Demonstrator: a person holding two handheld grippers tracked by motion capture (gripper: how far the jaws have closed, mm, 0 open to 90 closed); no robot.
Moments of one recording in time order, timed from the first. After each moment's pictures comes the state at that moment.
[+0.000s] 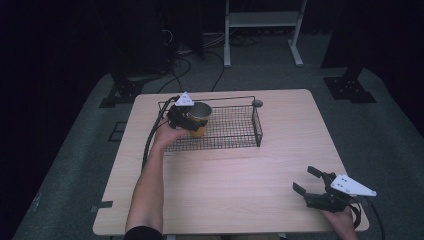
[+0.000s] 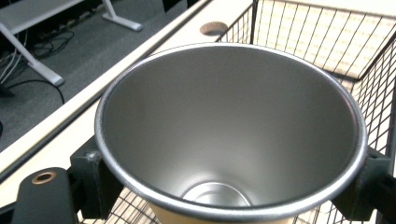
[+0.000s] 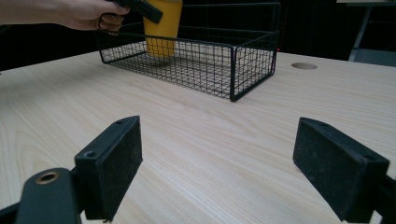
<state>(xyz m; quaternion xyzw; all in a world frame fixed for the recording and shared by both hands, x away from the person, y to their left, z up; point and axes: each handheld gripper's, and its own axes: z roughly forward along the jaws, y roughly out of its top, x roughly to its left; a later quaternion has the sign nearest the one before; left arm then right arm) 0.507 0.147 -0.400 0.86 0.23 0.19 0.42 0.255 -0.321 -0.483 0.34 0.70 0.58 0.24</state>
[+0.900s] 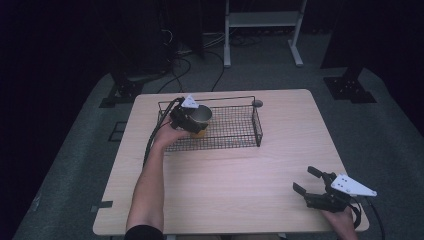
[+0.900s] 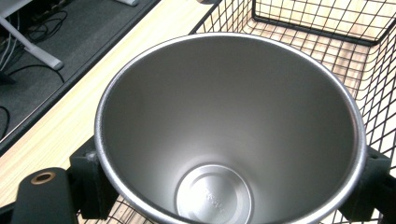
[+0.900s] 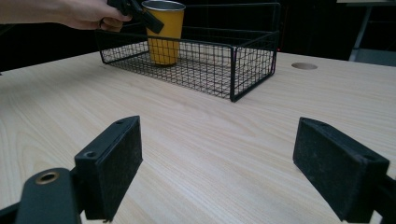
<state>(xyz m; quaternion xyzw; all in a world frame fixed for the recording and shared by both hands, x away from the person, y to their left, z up) 0.510 0.139 -0.405 0.88 0.22 0.19 0.37 0.255 -0.321 -0.483 0.34 0.70 0.58 0.24</state>
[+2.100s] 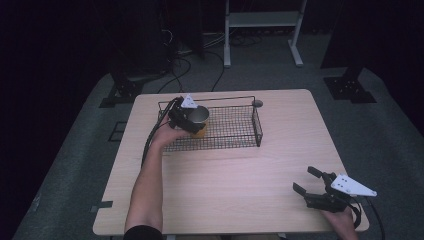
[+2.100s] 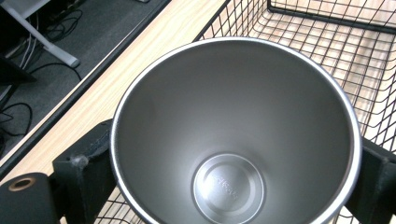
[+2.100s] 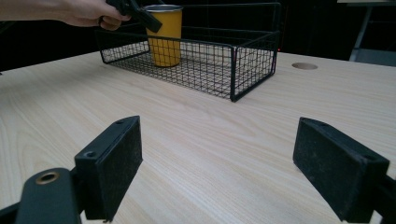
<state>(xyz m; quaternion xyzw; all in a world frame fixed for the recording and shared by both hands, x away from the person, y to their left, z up) 0.510 0.145 -0.402 0.88 0.22 0.22 0.36 0.255 -0.321 -0.483 0.34 0.70 0.58 0.24</state>
